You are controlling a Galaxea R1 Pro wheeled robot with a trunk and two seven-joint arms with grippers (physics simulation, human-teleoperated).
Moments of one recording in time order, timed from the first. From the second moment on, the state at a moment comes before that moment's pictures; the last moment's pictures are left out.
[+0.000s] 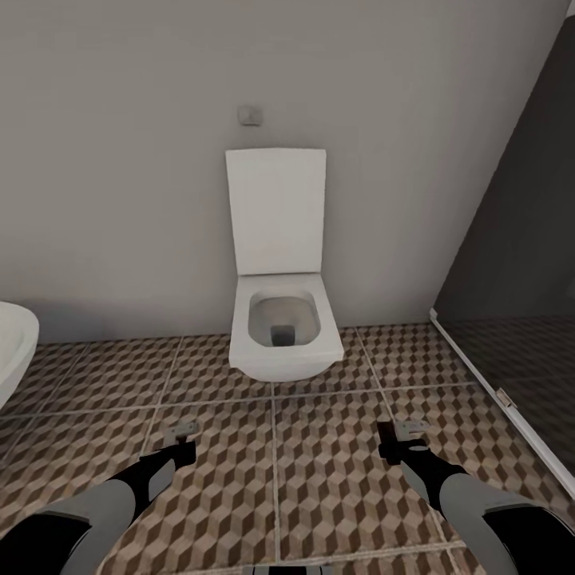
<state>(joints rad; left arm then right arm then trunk) -0.81 0.07 -0.18 -0.07 0.38 0.04 0.07 -0.84 -0.07 0.15 -0.04 -0.05 0.05 -0.12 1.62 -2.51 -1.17</state>
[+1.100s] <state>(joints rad) -0.81 0.06 -0.18 -0.07 0.38 0.04 0.07 -0.84 -0.07 0.15 -0.04 -0.05 0.05 -0.12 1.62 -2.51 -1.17</state>
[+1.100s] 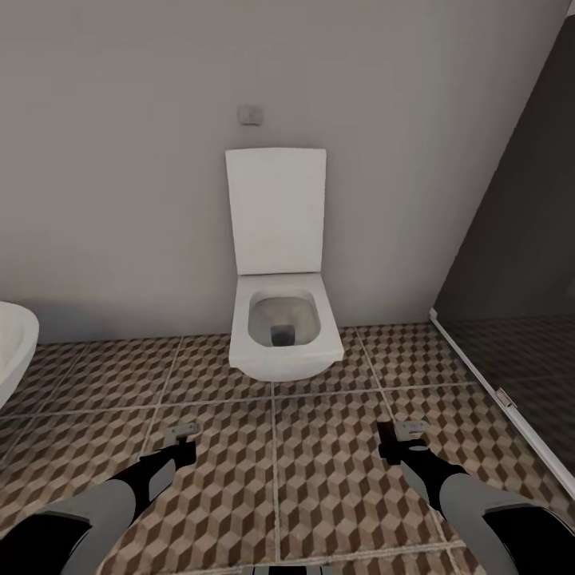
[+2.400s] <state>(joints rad) -0.81 0.06 -0.18 -0.07 0.37 0.05 0.07 -0.84 -0.07 0.15 -0.04 -0.05 0.05 -0.12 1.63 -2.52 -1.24</state>
